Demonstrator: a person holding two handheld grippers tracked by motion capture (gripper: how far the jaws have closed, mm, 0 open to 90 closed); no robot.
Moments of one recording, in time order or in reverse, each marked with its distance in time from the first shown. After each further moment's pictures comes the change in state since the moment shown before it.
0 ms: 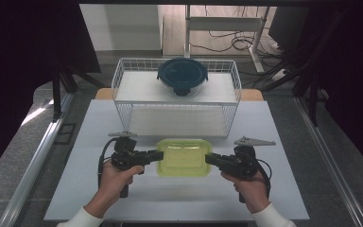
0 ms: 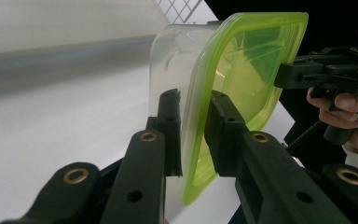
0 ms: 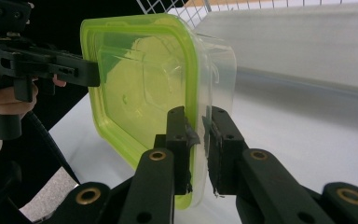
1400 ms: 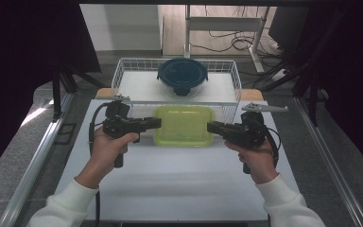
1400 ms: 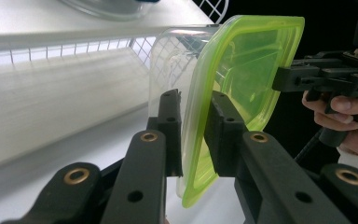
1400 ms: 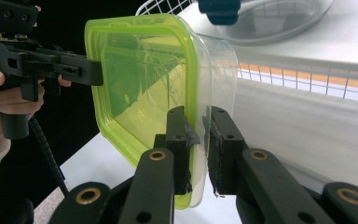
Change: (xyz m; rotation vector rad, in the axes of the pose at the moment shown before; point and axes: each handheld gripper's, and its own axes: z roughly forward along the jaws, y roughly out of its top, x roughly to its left) left arm -0.027 0.082 -0.038 -0.092 0.003 0.082; right arm 0.017 0.087 -0.023 -0.091 0.022 -0.078
